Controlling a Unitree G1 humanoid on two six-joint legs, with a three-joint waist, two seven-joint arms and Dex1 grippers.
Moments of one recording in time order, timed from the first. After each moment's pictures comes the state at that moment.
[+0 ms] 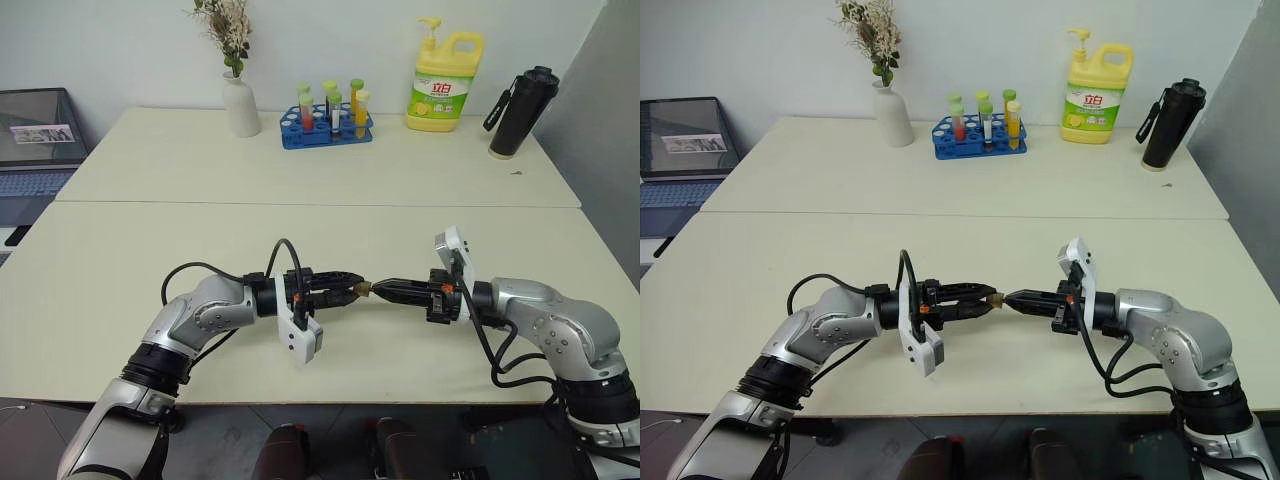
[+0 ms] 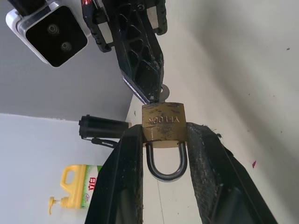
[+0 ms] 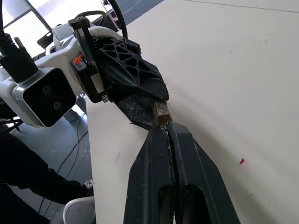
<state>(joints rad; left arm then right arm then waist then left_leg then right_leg) -0.50 0.60 -0.28 0.21 0.48 -1.01 -0.55 -0.39 -0.57 0.04 -0.30 0.78 0.95 0.86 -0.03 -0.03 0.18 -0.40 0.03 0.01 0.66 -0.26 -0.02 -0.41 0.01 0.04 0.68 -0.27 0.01</state>
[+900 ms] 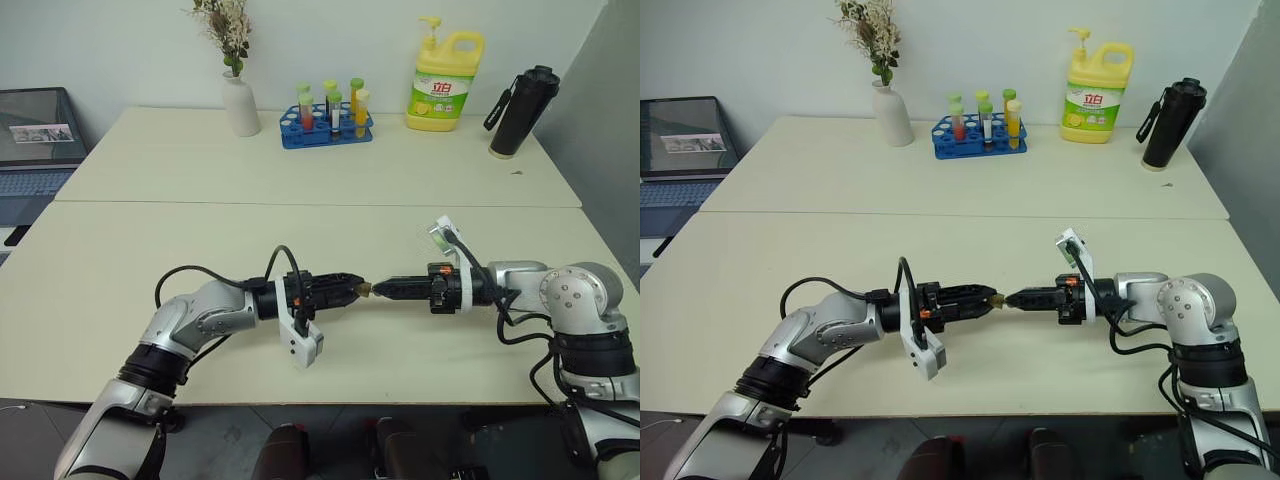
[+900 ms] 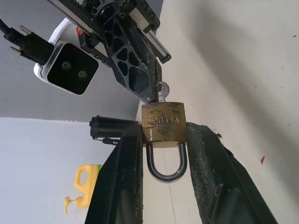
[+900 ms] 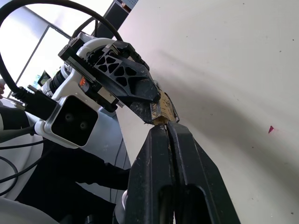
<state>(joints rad) -0.49 0.62 -0.29 0.21 0.61 -1.04 -0.39 -0.56 -0.55 -0.03 -0.14 0.96 1.34 0.77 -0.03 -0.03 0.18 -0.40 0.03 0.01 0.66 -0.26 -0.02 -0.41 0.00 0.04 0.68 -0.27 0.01</state>
